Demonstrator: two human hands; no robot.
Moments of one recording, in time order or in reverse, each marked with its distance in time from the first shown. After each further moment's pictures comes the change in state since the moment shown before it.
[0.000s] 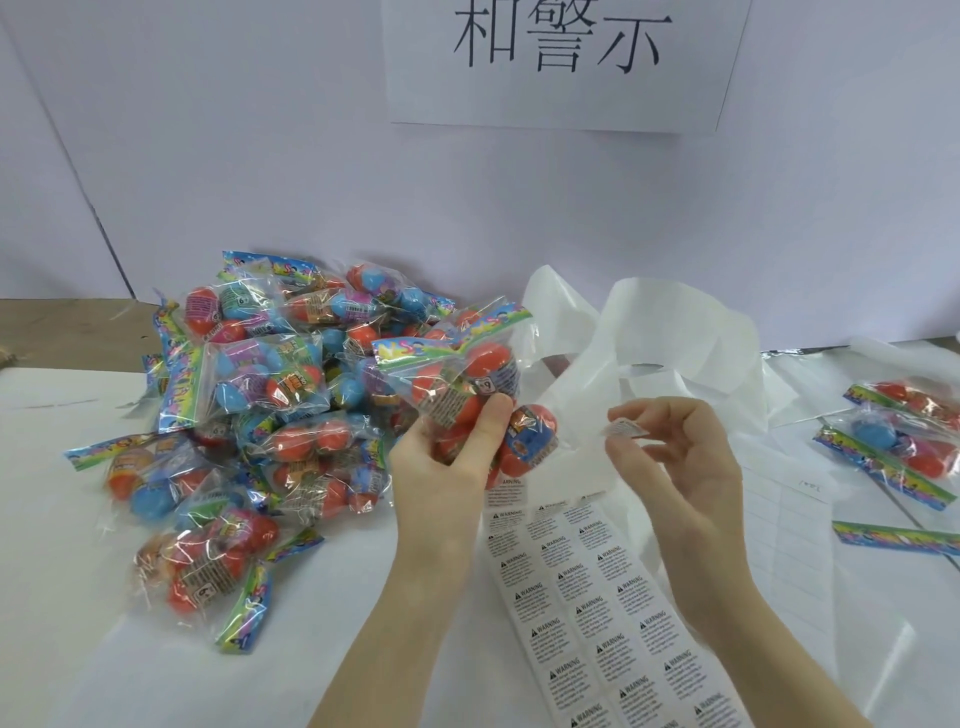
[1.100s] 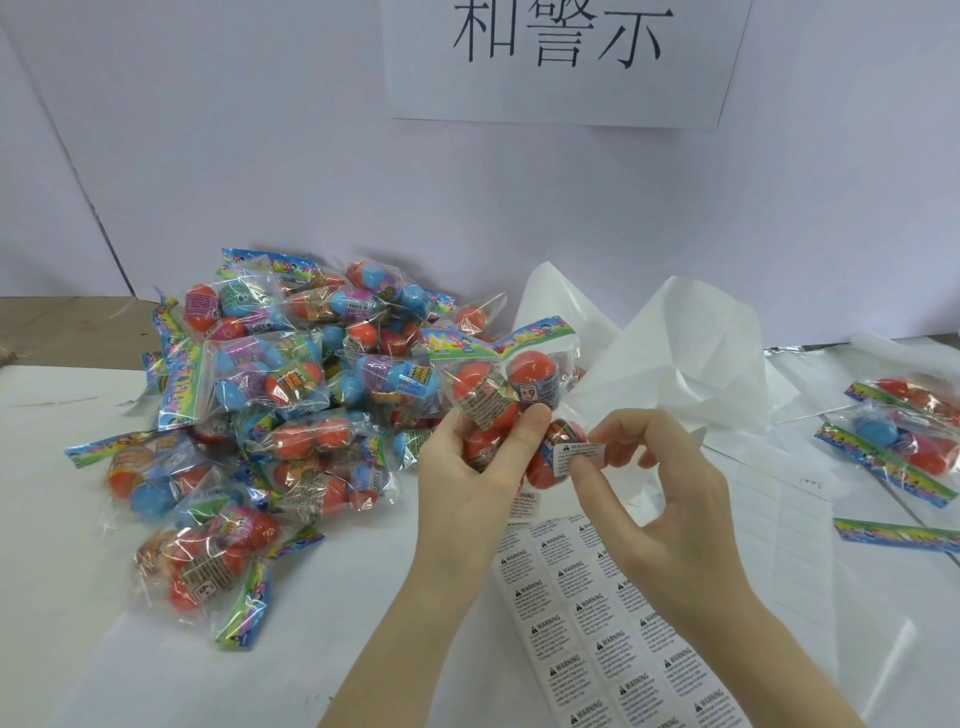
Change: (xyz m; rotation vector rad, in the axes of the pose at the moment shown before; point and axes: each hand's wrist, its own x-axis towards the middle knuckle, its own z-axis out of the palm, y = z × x) left_hand -0.007 -0.003 0.003 0.077 -0.193 0.067; right_hand -0.004 -0.002 0.005 -0.426 -0.089 -0.292
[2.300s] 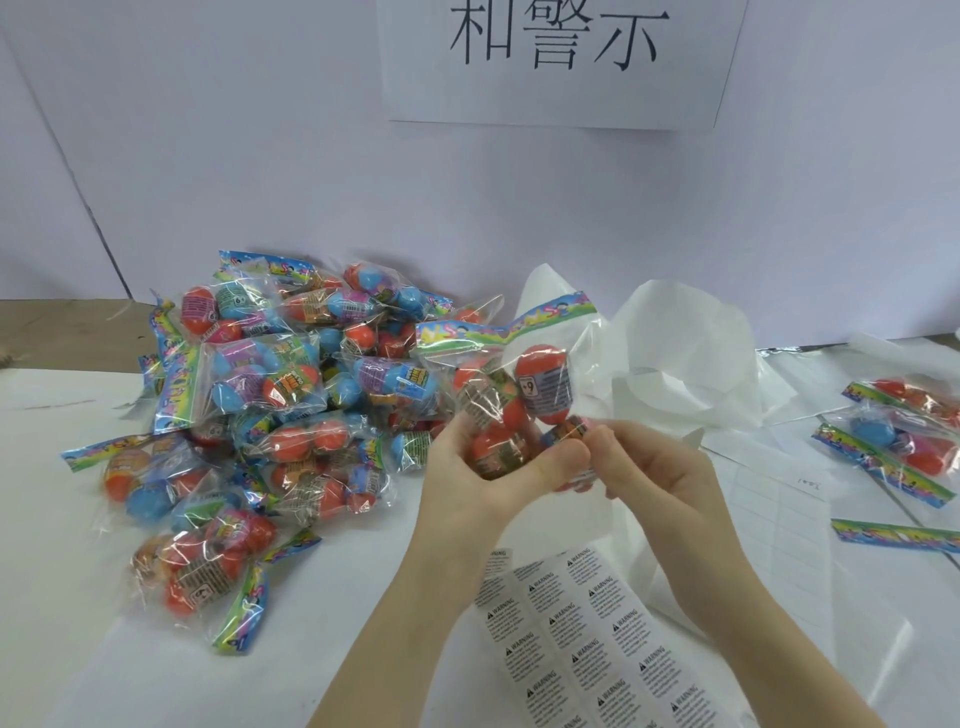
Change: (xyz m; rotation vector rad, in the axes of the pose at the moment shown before) left_hand -0.003 0.010 -0.005 -0.112 -0.232 -0.083; right_hand 0.008 -0.006 -0.008 0.501 -0.205 0.366
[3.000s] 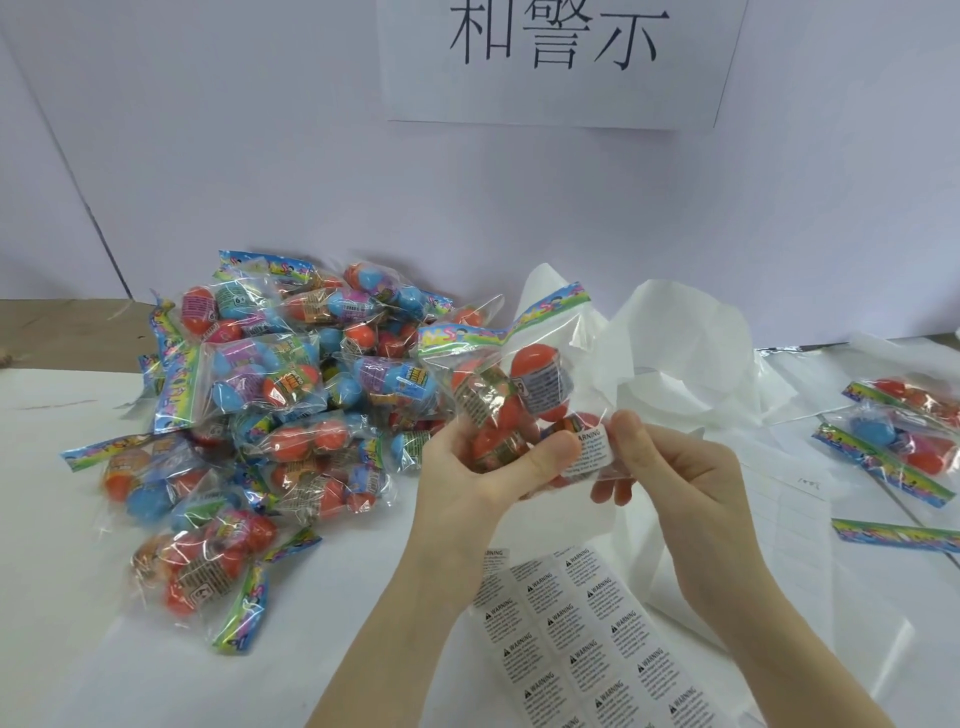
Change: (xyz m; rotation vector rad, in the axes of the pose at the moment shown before) left_hand 0.003 -0.002 -0.001 -0.052 0.056 -0.054; right_hand 0.002 0.000 -0.004 0.064 0.092 -0.040
